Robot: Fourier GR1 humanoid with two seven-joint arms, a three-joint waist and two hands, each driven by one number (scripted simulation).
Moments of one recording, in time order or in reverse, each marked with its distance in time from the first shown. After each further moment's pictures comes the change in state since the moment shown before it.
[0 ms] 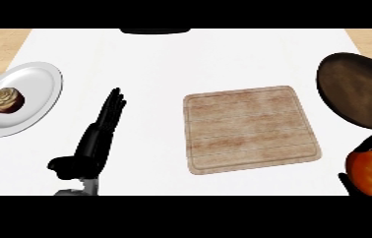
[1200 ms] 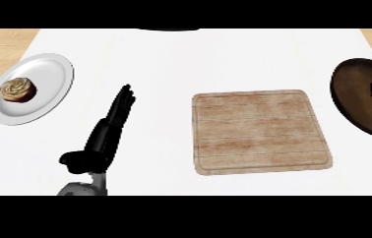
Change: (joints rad) left arm -0.046 -0.032 -0.005 0.045 -0.018 -0.039 -0.019; right arm -0.708 -0.104 -0.297 1.193 -0.003 -0.321 -0.404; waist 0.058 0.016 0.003
